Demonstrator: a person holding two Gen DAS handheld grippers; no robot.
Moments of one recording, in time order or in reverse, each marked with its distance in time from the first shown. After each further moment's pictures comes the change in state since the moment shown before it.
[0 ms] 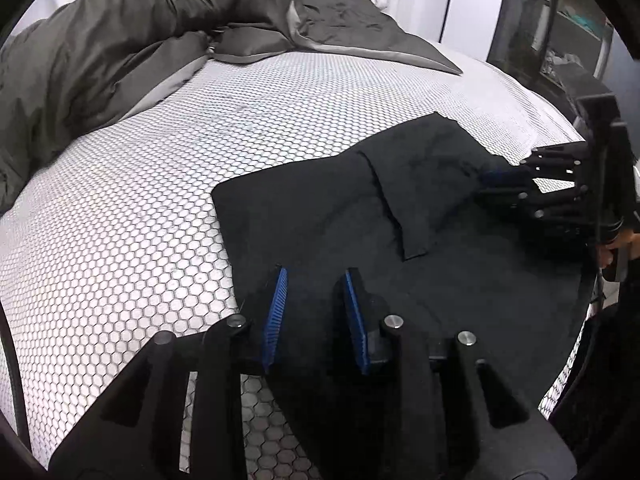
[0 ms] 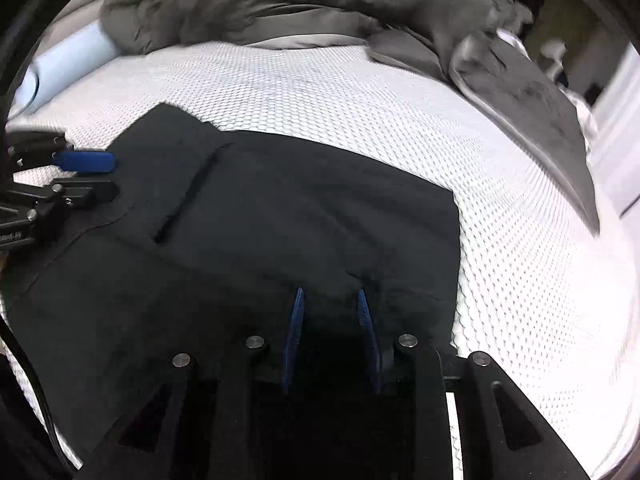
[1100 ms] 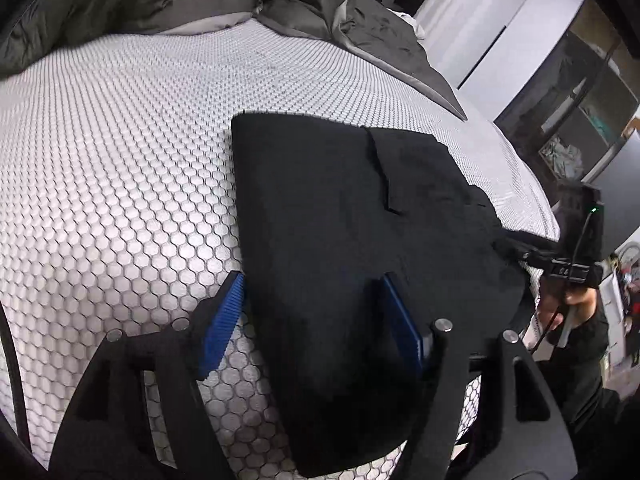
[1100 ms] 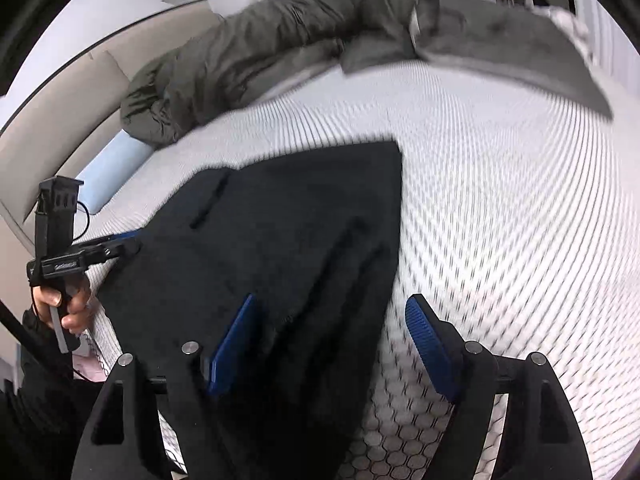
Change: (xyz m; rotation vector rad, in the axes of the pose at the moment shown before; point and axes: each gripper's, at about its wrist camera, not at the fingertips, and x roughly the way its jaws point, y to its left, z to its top) left arm -0.023 0.030 -0.045 -0.363 0.007 -0.172; right arm -0.030 -0.052 -0.066 0.290 -0.060 0.294
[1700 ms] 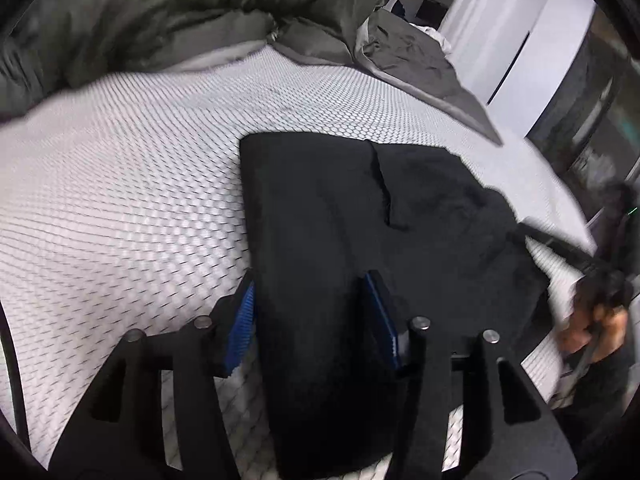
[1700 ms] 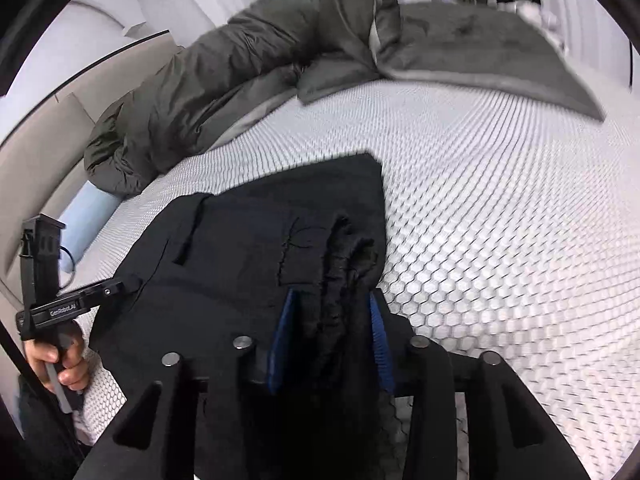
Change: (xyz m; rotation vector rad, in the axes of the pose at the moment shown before) left arm 0.030 -0.029 0.052 0.046 -0.089 0.186; right arm -0.005 -0.003 0.050 0.028 -0.194 -0.141
